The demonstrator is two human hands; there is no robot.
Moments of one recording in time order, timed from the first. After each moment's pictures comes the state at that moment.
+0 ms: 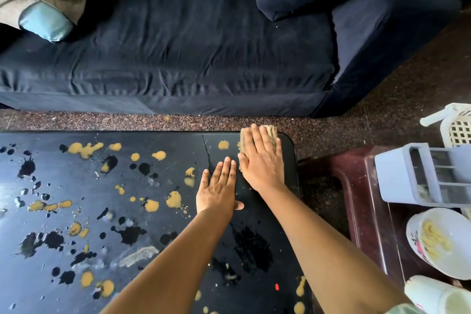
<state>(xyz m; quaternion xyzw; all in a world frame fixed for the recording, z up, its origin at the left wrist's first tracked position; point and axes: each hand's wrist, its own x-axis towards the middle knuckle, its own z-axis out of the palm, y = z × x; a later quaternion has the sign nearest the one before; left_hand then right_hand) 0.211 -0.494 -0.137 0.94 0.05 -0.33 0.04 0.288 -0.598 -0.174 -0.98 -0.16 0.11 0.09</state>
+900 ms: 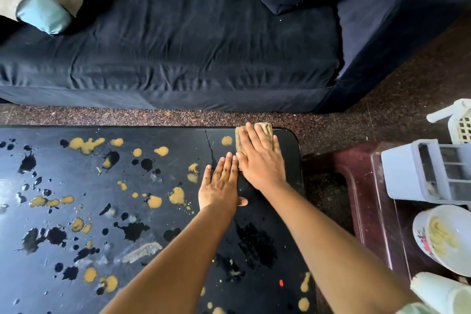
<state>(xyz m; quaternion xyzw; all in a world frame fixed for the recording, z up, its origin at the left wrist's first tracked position) 0.211 -0.492 -0.138 0.94 0.06 -0.33 0.04 0.282 -0.594 -0.174 -0.97 -0.21 0.11 0.09</state>
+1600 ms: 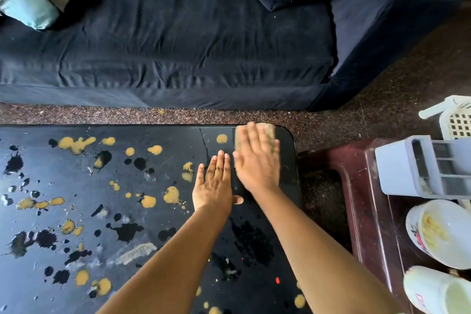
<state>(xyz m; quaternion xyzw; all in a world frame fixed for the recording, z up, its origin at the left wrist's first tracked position) 0.209 -0.491 -0.139 0.94 0.07 -0.34 0.03 0.270 -0.587 -0.175 -0.98 -0.13 0.09 0.10</state>
